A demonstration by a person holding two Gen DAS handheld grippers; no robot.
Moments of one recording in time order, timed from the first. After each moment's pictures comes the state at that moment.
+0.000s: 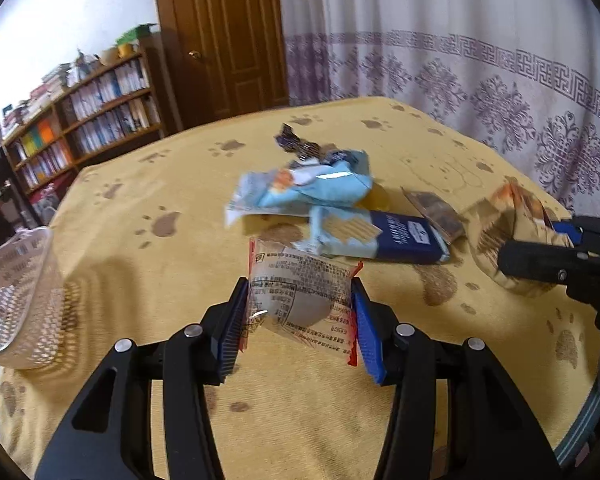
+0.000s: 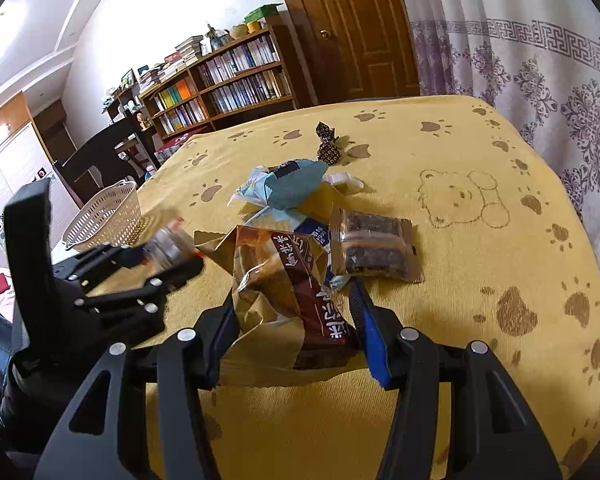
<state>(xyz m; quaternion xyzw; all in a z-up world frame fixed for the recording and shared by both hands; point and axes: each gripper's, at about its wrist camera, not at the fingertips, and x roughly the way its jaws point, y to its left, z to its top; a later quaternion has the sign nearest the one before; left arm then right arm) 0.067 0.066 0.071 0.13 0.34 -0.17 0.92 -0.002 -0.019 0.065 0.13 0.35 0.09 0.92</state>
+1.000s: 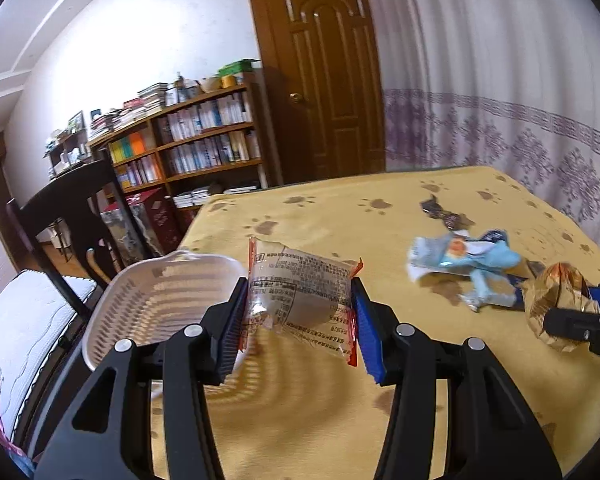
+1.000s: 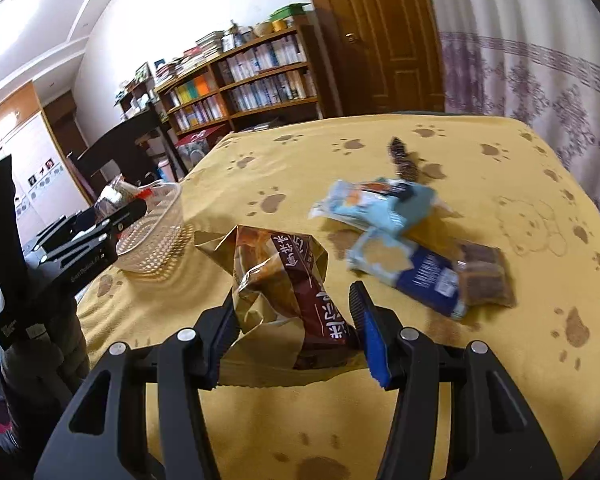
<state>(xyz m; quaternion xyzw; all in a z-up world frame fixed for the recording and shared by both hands) 0.067 0.209 0.144 0.10 0.25 -0.03 0.96 0.021 0.086 0.097 0.11 0.35 0.11 0.93</state>
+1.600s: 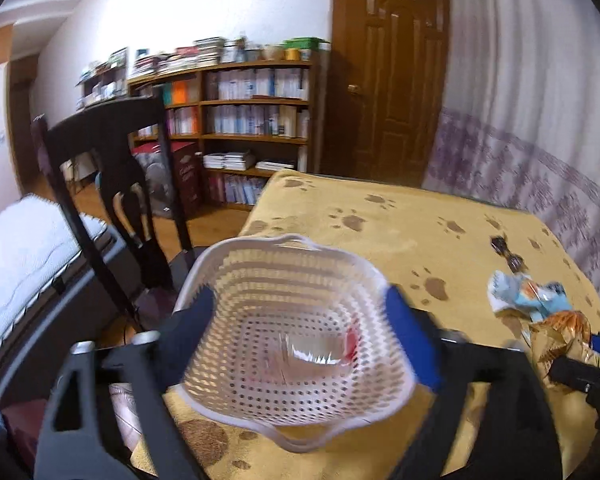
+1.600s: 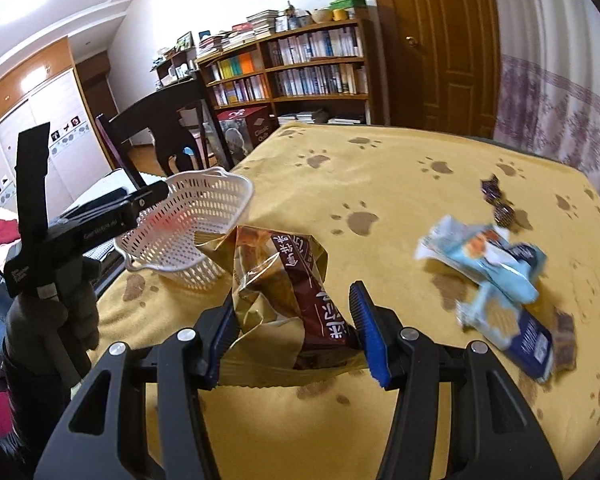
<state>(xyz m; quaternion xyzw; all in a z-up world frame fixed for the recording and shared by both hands) 0.114 0.344 0.145 -0.02 0.28 0.02 0.96 0.067 0.191 0.120 0.04 0.35 0.17 0.92</state>
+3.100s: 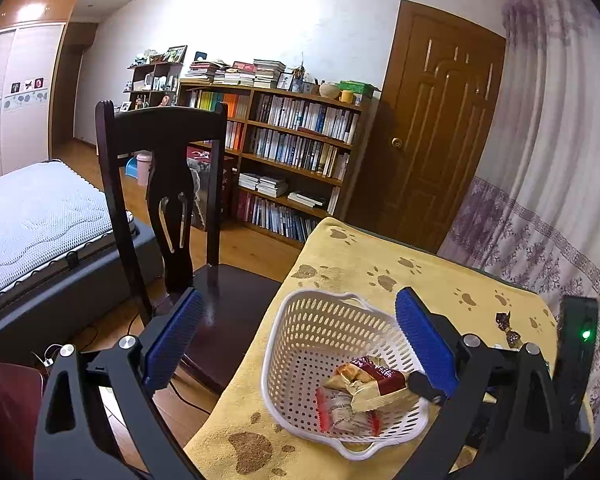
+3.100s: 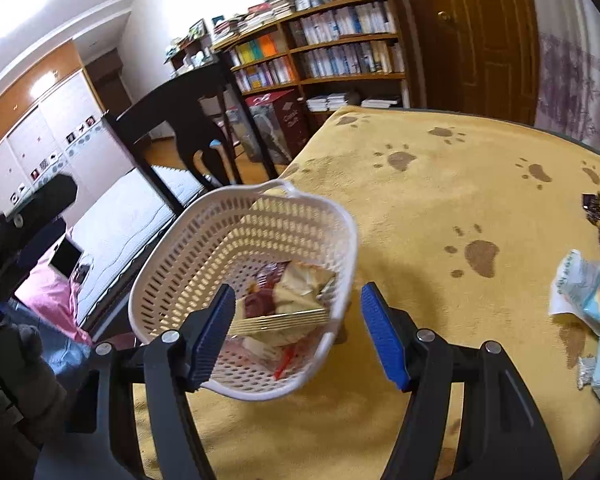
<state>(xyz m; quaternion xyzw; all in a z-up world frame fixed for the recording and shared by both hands) 0.082 0.401 0.184 -0.11 0.22 0.07 0.97 0.157 0.300 0.105 0.07 0.39 0.21 0.89</state>
